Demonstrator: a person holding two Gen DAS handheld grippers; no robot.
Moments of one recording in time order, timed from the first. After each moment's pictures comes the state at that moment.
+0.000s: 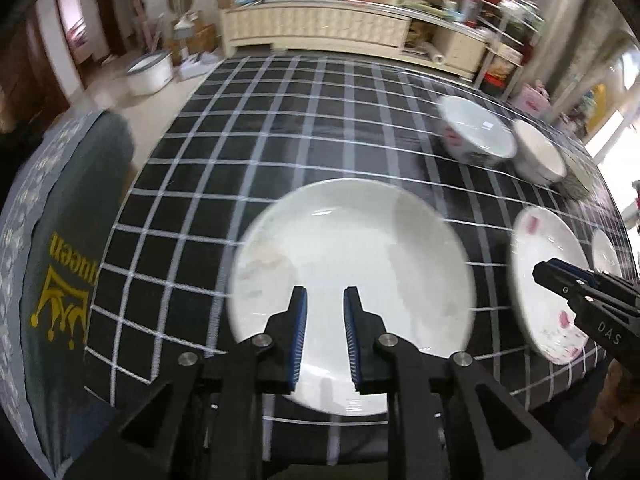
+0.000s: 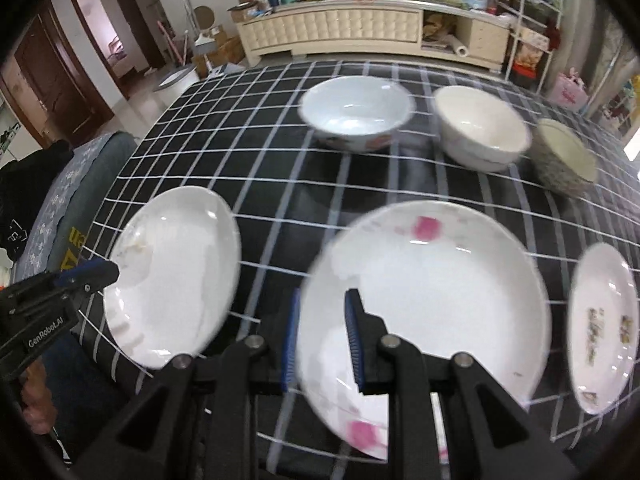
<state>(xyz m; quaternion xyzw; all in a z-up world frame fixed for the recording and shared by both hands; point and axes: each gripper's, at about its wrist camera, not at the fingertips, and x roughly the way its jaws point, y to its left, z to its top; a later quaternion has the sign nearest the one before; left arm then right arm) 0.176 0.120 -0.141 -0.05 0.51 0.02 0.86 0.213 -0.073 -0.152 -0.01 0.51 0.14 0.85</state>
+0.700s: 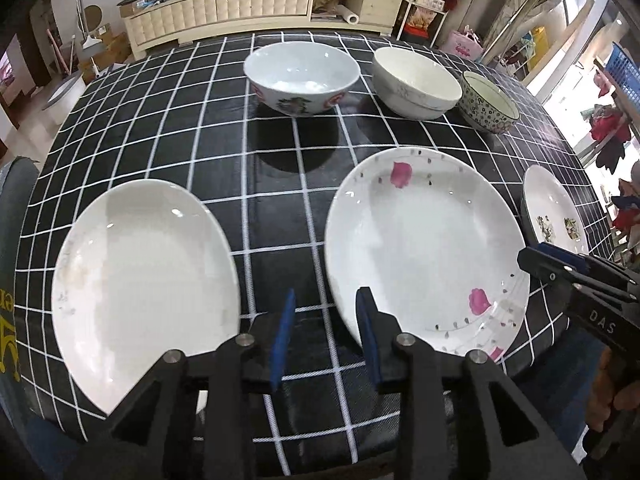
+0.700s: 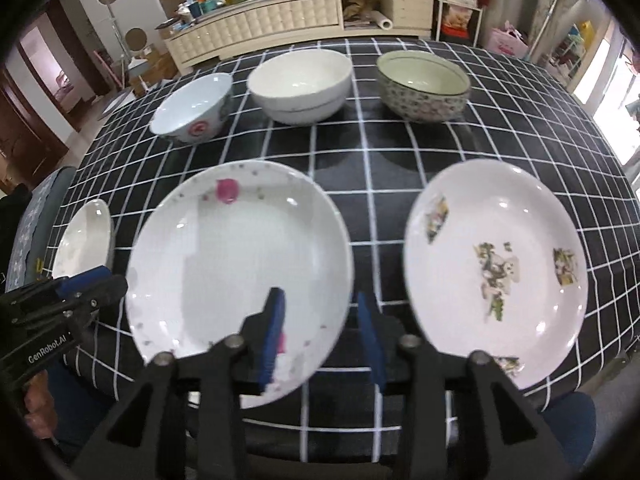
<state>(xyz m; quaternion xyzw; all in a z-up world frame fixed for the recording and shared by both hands) 0.211 -0.027 -0.167 -0.02 0.55 -0.10 0.83 0.207 -0.207 -0.167 0.03 0.53 0.06 0.84</state>
